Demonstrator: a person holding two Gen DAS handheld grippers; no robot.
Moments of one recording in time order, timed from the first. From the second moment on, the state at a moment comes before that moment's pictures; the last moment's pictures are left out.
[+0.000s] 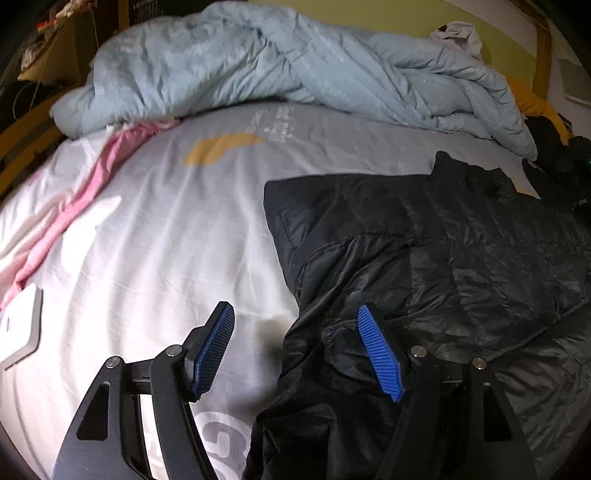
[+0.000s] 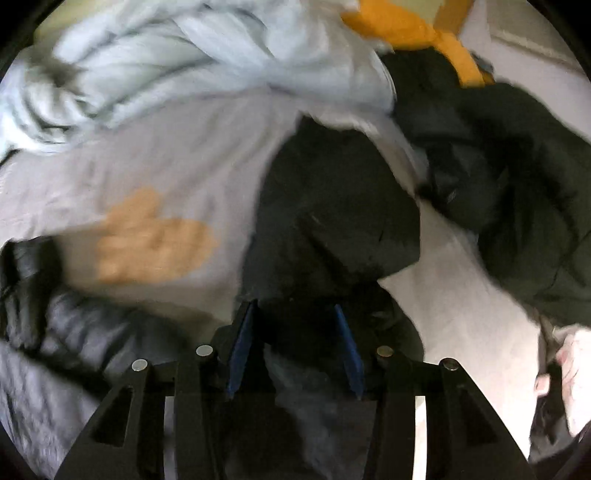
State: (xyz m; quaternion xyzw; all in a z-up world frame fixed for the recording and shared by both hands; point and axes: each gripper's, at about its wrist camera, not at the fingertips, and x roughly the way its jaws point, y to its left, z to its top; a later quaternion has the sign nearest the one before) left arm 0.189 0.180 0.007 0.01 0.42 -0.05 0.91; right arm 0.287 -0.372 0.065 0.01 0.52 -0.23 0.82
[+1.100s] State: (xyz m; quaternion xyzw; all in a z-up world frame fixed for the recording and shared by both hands) left arm 0.107 0.111 0.141 -0.01 0.26 -0.13 0.96; right arm 0.022 -0.337 0.150 0.02 0.39 -0.18 0.90
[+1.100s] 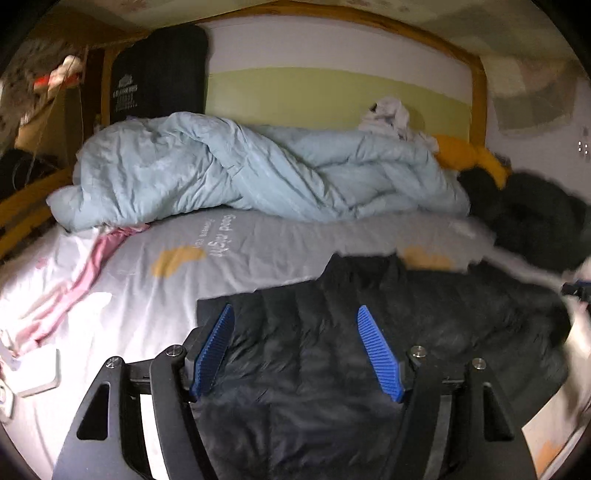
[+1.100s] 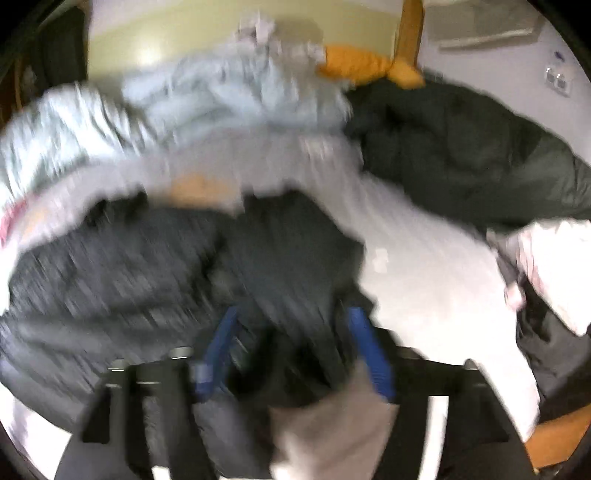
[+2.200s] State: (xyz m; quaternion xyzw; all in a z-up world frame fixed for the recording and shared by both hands) left arm 0.137 0.133 0.085 0.00 0.33 -0.10 0.94; right arm 0.148 -0.281 0.157 -0.07 0.37 -0.13 0.92
